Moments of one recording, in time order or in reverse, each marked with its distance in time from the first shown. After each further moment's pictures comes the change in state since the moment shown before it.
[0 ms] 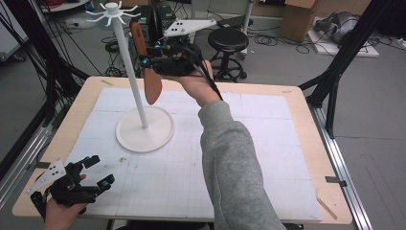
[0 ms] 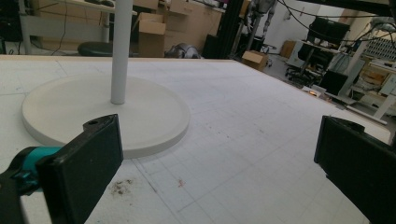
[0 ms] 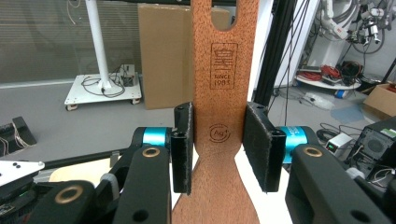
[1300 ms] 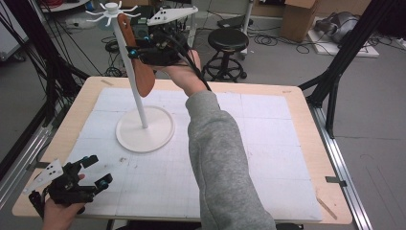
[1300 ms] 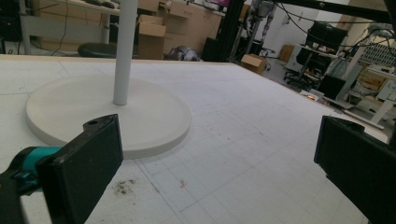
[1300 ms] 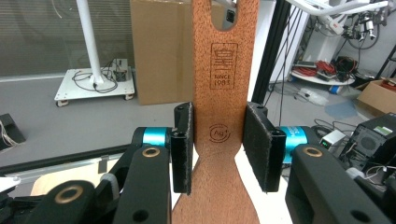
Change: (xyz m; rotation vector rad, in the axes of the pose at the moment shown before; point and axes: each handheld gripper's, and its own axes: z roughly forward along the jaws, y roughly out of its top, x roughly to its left) left arm 0.004 0.000 -0.003 -0.014 -0.001 -0.018; right arm -0.006 0.018 0.030 0.032 -0.022 -0.013
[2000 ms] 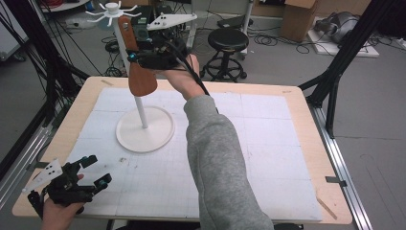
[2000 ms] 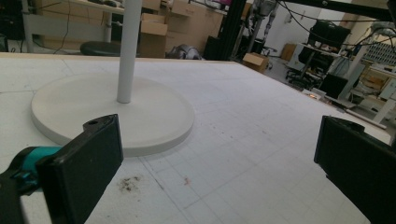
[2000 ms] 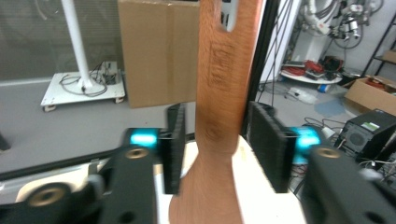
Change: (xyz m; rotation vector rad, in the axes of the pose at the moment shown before) left arm 0.002 0.000 -0.002 0.005 0.010 0.003; right arm 0.003 -0.010 0.004 -0.017 -0.054 0.021
